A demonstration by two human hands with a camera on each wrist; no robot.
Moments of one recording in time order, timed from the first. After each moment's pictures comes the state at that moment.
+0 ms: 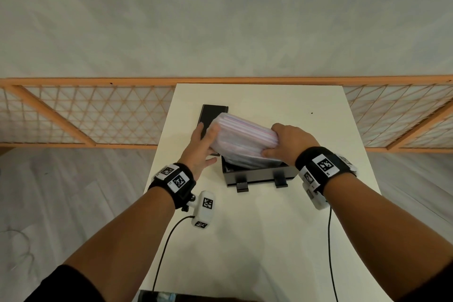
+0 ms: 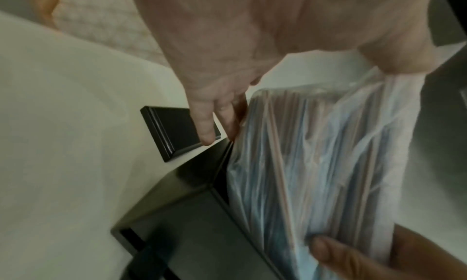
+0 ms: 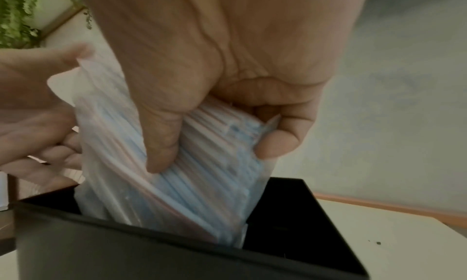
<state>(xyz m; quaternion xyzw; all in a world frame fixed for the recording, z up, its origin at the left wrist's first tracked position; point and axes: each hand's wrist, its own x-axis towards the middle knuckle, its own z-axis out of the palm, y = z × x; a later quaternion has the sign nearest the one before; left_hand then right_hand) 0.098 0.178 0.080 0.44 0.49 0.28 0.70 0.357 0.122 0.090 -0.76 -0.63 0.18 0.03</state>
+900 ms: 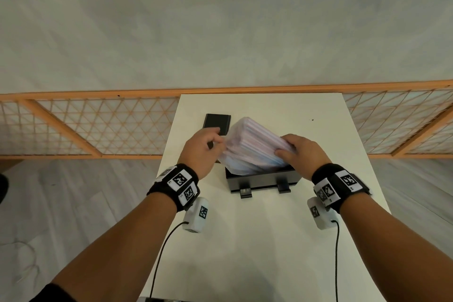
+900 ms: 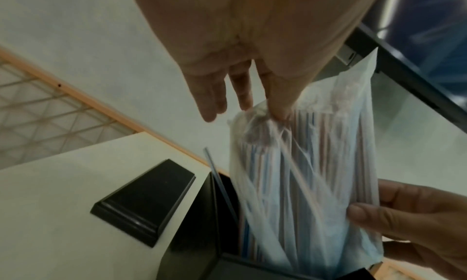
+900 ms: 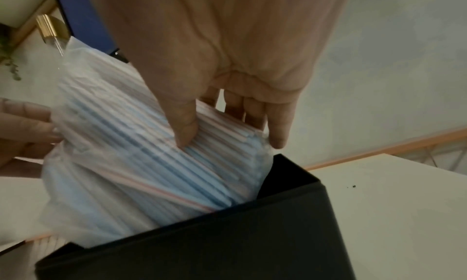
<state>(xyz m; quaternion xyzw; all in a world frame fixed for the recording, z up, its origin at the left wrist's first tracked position) 0.091 0.177 0.104 0.75 0.50 0.25 0.36 0.371 0.086 0.083 -0.74 -0.59 0.24 0.22</state>
